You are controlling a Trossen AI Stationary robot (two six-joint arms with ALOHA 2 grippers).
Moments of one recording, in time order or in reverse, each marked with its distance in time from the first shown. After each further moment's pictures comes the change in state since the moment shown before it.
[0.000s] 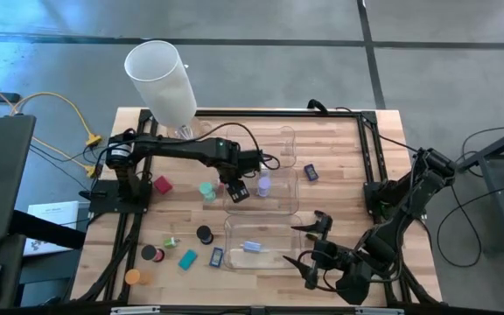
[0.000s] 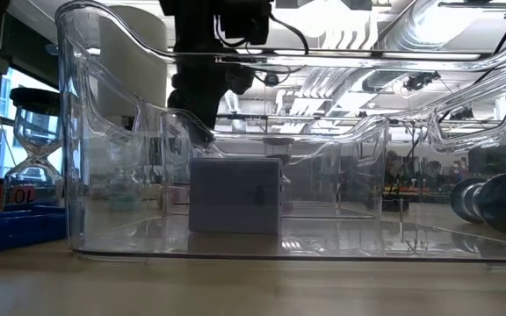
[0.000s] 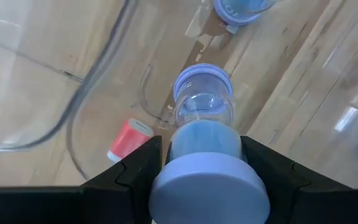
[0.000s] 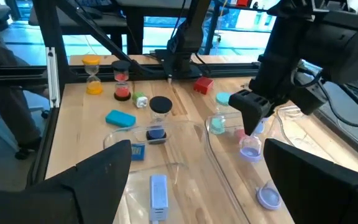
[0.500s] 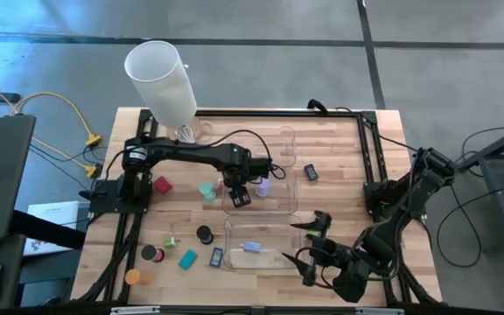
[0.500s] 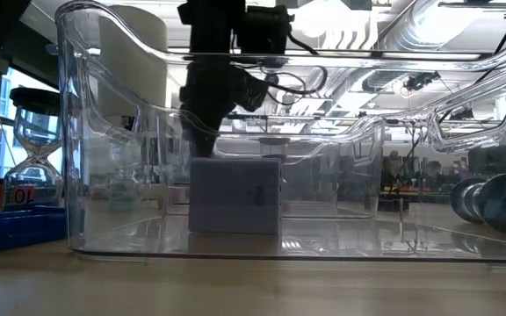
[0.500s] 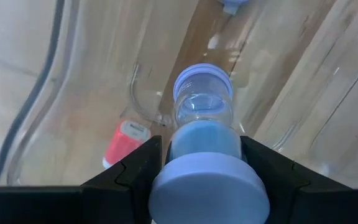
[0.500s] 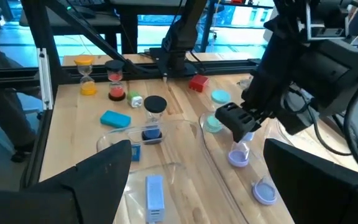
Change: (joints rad) left arm -0.024 0.153 0.117 -0.104 -0.015 0.089; right arm -0.014 0.000 0.000 -0.016 -0.003 0.029
